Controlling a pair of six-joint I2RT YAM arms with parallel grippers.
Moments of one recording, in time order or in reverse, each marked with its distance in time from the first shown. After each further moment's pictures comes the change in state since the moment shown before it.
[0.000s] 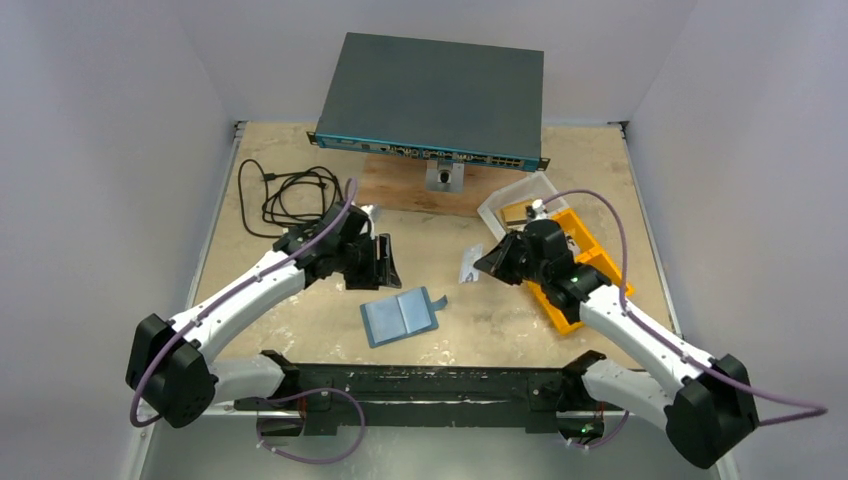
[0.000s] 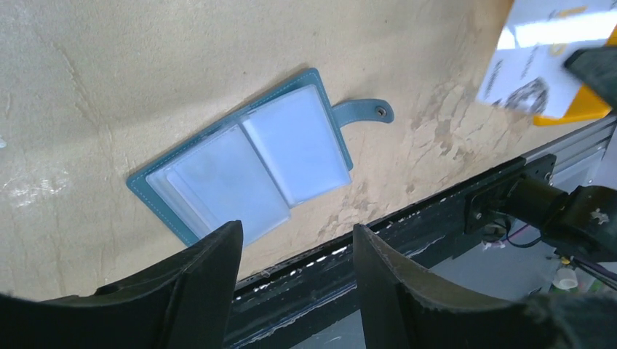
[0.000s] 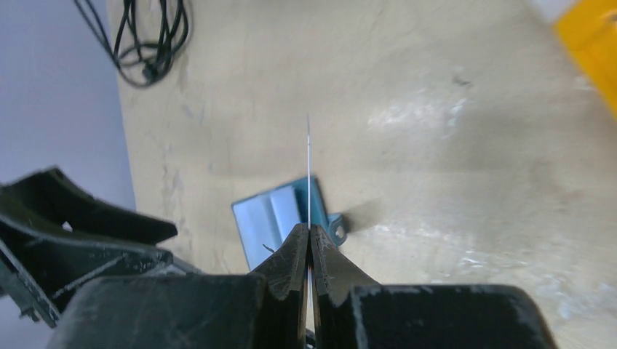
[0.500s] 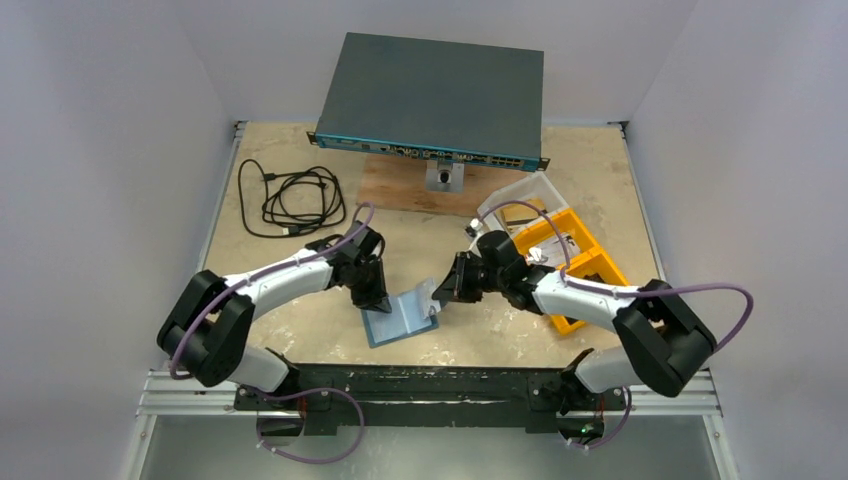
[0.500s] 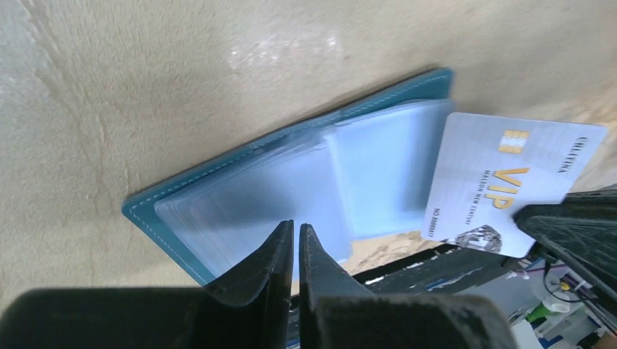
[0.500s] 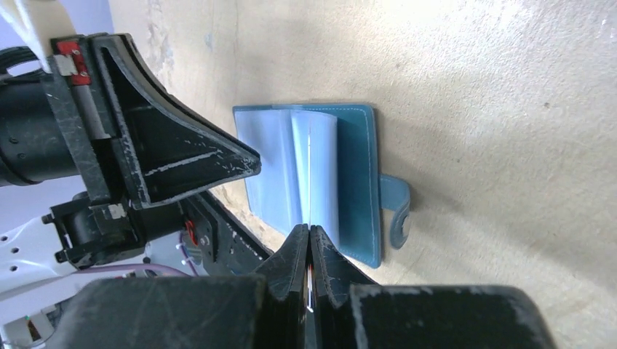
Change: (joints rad) left arm 0.000 0.229 -0.170 0.156 0.024 -0.110; right arm 0.156 0.375 -0.037 0.340 -0.242 -0.013
